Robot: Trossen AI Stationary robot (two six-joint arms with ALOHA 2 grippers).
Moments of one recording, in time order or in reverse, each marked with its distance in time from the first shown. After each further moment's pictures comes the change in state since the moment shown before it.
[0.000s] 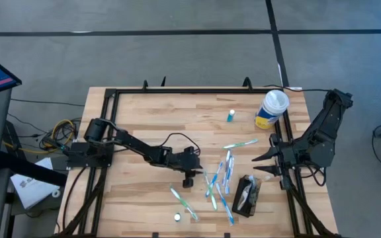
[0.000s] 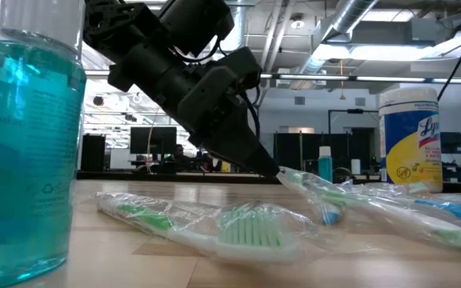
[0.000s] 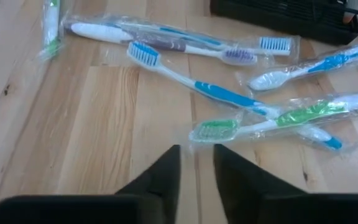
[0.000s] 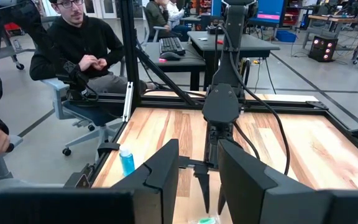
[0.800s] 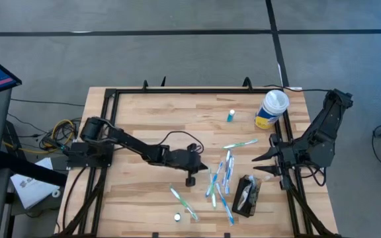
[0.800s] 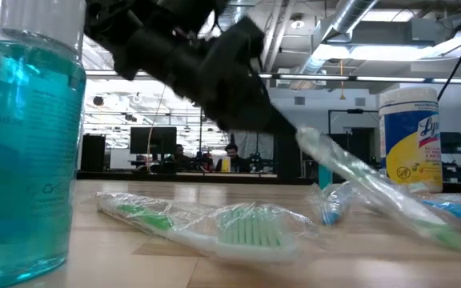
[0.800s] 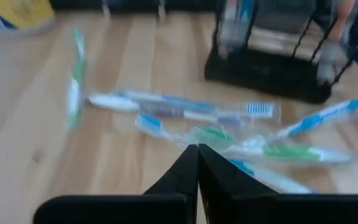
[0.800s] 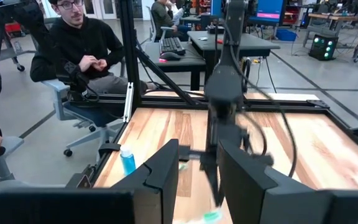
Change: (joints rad) left arm -0.006 -0.060 0.000 0.116 -0.038 0.051; right arm 0.000 0.001 0.000 0.000 0.000 0.016
